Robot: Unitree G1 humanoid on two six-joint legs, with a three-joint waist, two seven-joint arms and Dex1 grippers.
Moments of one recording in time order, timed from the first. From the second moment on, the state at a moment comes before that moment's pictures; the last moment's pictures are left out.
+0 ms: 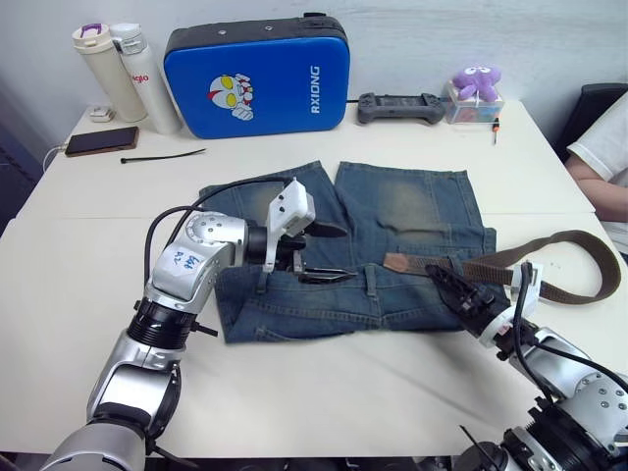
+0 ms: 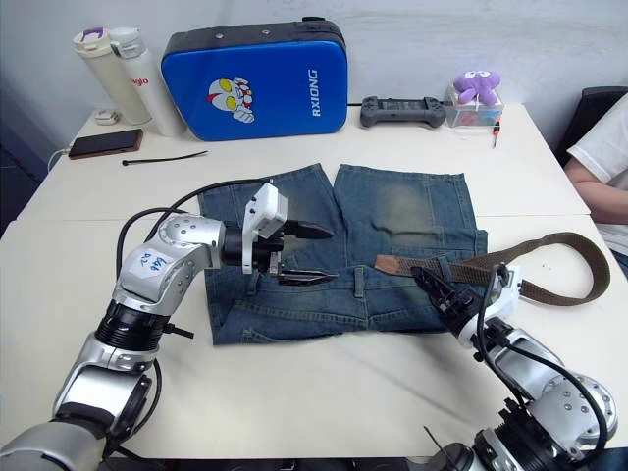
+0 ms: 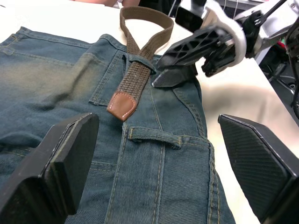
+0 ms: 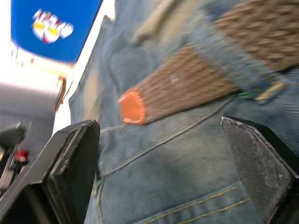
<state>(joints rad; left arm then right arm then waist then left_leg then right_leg) -0.73 0.45 -0.20 -0.03 -0.37 0.60 -1.02 -0.35 -0.03 -1.04 -0.38 0.98 1.61 0.12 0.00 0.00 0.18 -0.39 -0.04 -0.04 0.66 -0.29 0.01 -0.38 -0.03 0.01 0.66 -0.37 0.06</state>
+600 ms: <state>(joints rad) -0.71 0.47 -0.19 -0.07 -0.37 0.60 -1.00 -0.32 -0.10 -0.93 -0.32 1.46 1.53 -0.13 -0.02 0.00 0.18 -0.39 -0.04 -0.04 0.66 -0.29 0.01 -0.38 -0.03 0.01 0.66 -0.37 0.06</state>
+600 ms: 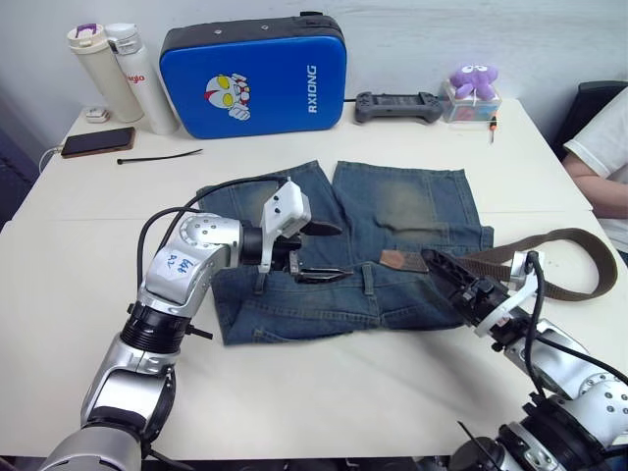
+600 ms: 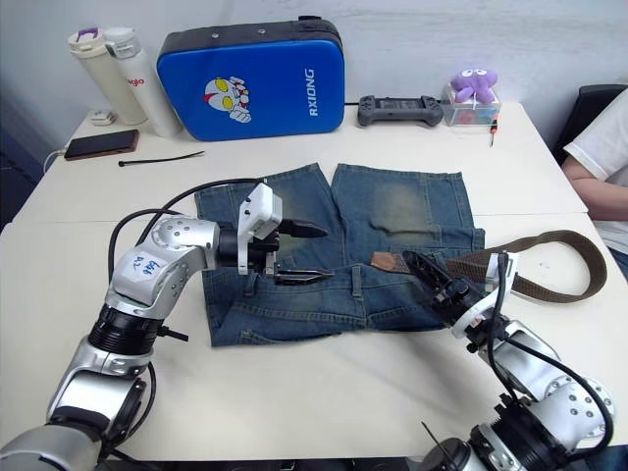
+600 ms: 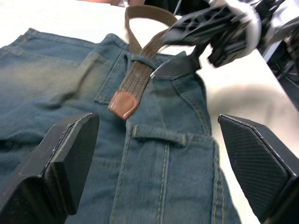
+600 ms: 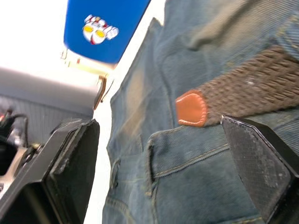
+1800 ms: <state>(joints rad) -0.71 0.47 -0.17 -0.08 -0.39 0.60 -0.97 -0.14 -0.27 -0.42 -0.20 1.79 0.79 -0.41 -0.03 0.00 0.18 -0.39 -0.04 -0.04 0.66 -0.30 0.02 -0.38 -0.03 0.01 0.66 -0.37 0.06</state>
